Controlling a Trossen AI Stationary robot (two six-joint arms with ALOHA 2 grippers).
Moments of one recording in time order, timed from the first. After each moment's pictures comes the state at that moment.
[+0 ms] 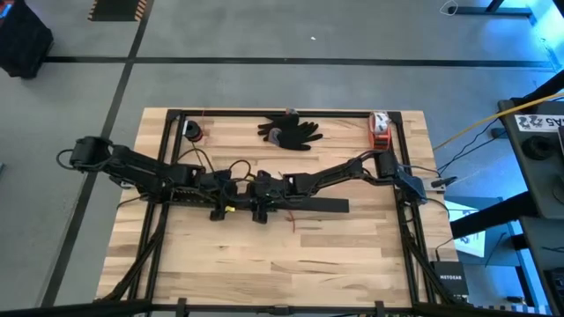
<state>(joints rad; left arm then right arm) -0.03 1.27 0.43 -0.10 0.01 0.01 0.06 2.23 1.47 0.07 0.01 0.13</state>
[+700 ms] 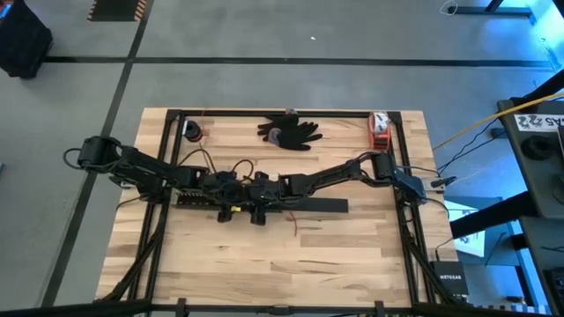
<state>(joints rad) -0.03 1.35 0.44 0.07 0.05 -0.04 0.07 2.28 1.56 -0.05 0.03 0.09</state>
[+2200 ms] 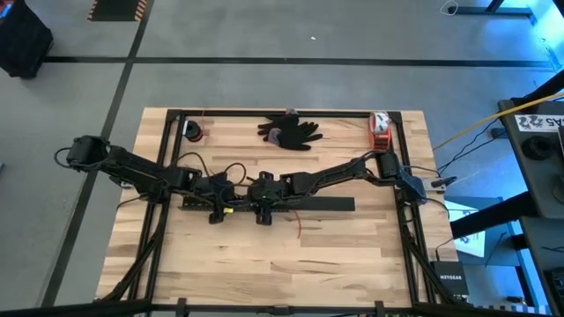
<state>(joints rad) -0.09 1.23 0.38 -0.07 -0.03 -0.13 0.07 2.22 1.56 -0.19 0.05 0.07</state>
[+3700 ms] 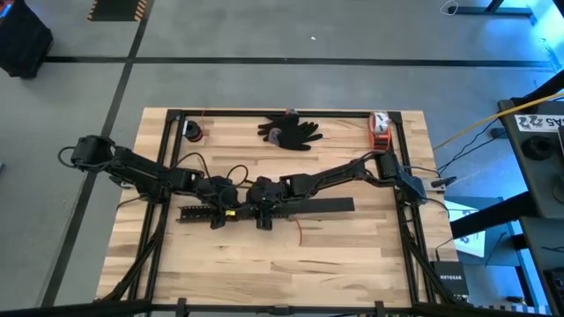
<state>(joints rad) -0.11 1.28 0.39 0.07 0.14 -0.21 0.08 2.22 1.56 -0.16 -0.06 0.09</state>
